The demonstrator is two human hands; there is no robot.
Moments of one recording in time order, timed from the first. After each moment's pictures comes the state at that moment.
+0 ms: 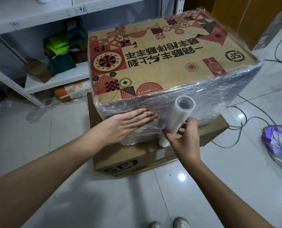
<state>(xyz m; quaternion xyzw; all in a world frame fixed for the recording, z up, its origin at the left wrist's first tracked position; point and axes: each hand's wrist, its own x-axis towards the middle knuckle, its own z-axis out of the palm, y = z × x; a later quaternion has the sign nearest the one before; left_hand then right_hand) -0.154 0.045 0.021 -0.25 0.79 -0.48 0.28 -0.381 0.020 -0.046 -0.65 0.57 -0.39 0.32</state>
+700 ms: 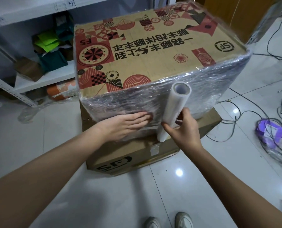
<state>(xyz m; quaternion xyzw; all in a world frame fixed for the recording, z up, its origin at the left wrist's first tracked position) -0.173 0.031 -0.001 -0.15 0.79 -0.46 0.37 -0.406 -0.001 -0.041 -0.70 0.53 -0.34 0.33</state>
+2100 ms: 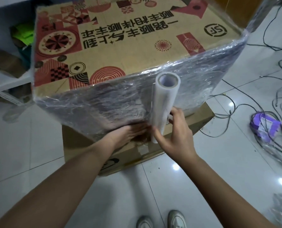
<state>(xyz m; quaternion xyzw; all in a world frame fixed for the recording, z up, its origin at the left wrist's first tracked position) -0.240 0.008 -0.098 -0.19 0.78 -0.34 0.49 -0.431 0.007 -0.049 -0.73 0.50 -0.33 0.31</state>
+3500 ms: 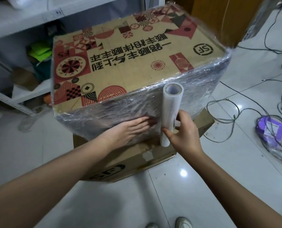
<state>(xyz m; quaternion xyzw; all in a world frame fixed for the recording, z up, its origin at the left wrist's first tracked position) -0.231 0.004 -0.018 -0.22 0.79 -0.39 0.43 -0.442 -0.019 -0.034 -0.71 0.56 -0.31 0.30</state>
